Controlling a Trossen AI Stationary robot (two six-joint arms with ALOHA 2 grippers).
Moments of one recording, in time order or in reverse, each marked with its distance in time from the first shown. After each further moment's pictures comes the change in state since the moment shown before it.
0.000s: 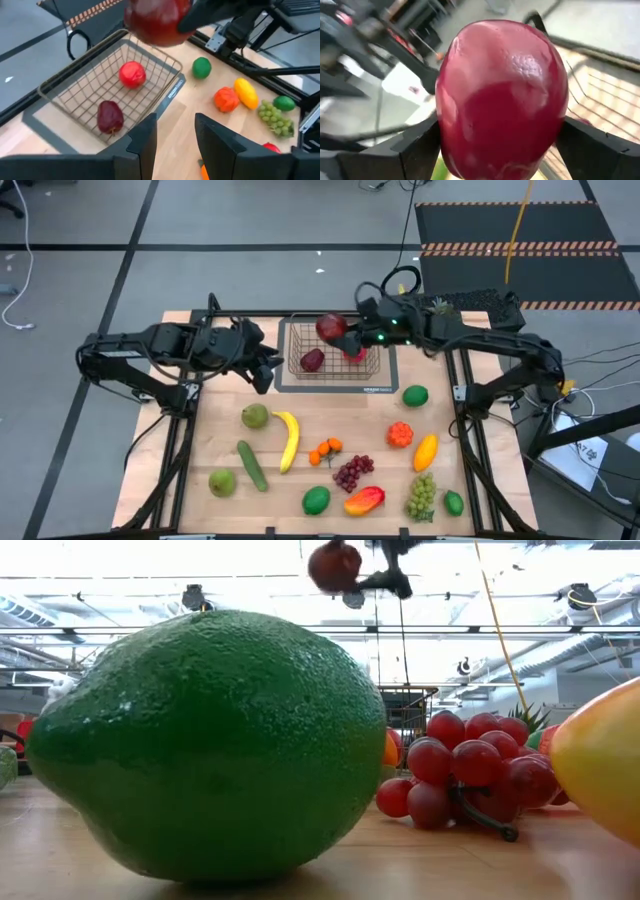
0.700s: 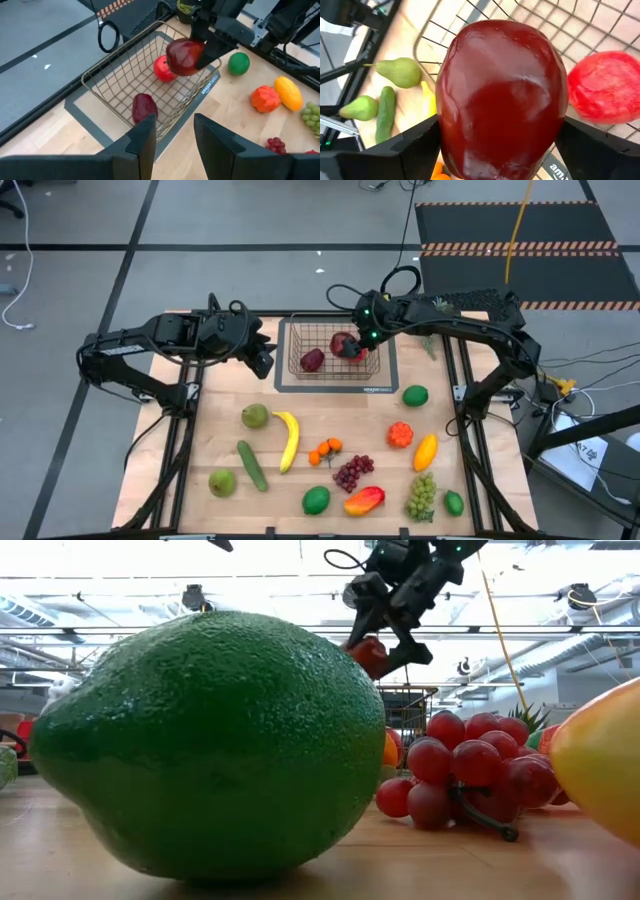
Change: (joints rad) left arm 0.114 0.000 0.000 -0.088 -0.005 0.036; right arm -0.181 0.189 0.000 -0.332 -0.259 -0.089
